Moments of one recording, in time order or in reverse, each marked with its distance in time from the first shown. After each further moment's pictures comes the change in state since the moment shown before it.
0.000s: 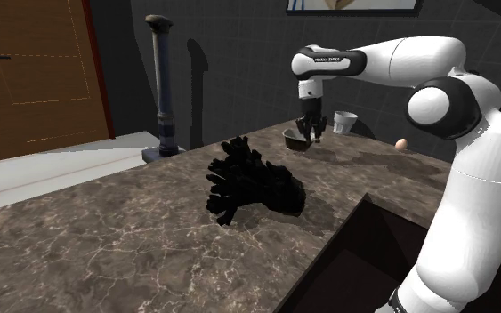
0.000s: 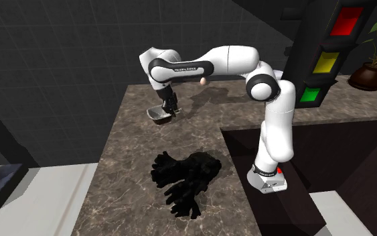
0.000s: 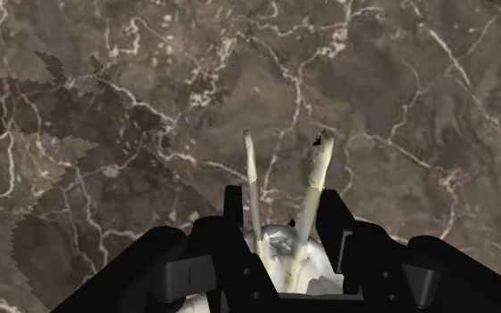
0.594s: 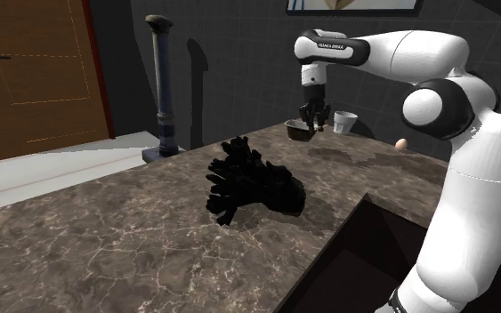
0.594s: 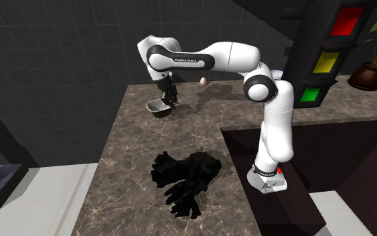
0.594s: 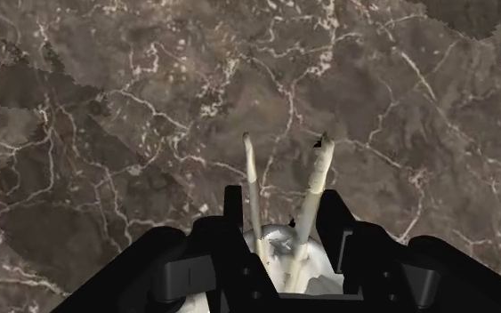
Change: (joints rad) arm -0.005 0.028 -0.002 0.164 0.002 -0.136 -0.010
